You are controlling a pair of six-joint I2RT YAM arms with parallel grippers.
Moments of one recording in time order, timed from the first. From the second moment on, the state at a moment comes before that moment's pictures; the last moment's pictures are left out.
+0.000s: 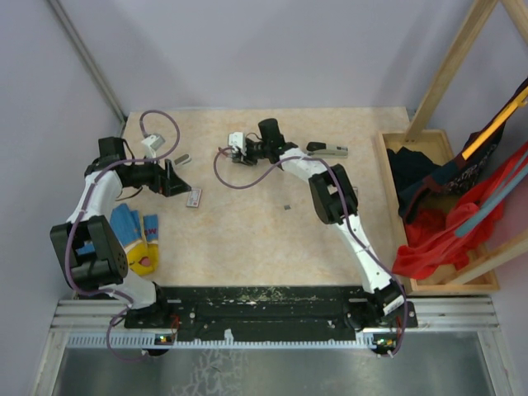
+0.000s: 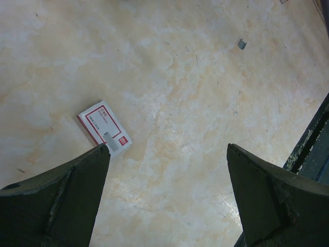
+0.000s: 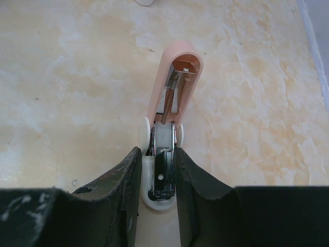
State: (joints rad) left arm 0.23 1.55 1.16 -0.65 0.96 0.47; right arm 0.53 2.69 2.24 -0.07 -0.78 -0.83
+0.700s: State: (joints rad) left arm 0.24 1.55 1.16 -0.65 0.97 0.47; right arm 0.52 2.63 2.14 -0.04 -0.74 -0.83
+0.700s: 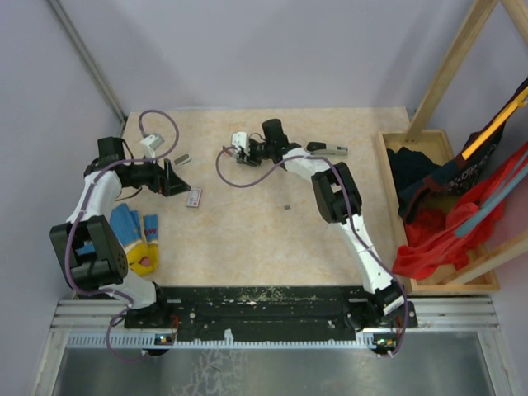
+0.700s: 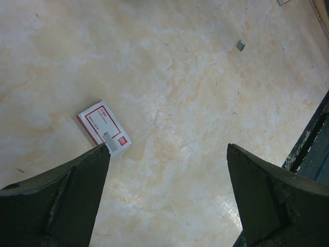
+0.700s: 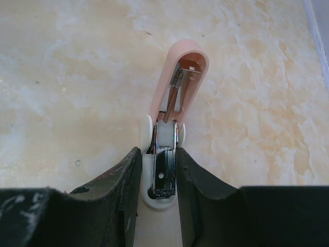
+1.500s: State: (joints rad) left arm 0.25 1.54 1.16 -0.65 0.98 0.46; right arm 0.49 2.61 2.11 -0.06 -0.74 -0.87
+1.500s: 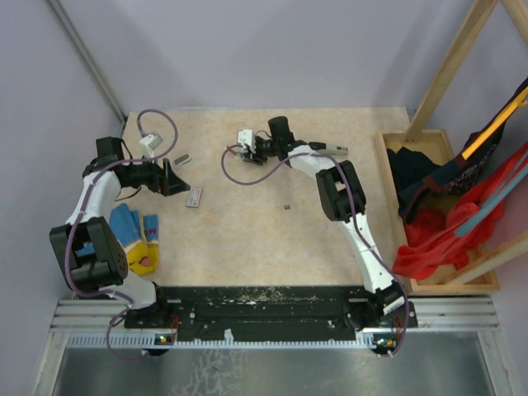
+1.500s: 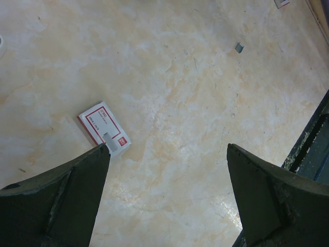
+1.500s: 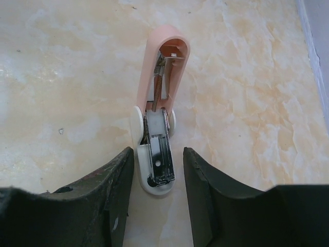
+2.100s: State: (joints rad) left arm 0.25 1.54 1.16 -0.65 0.98 0.46; right arm 0.49 2.60 2.11 -0.12 -0.76 -0.88
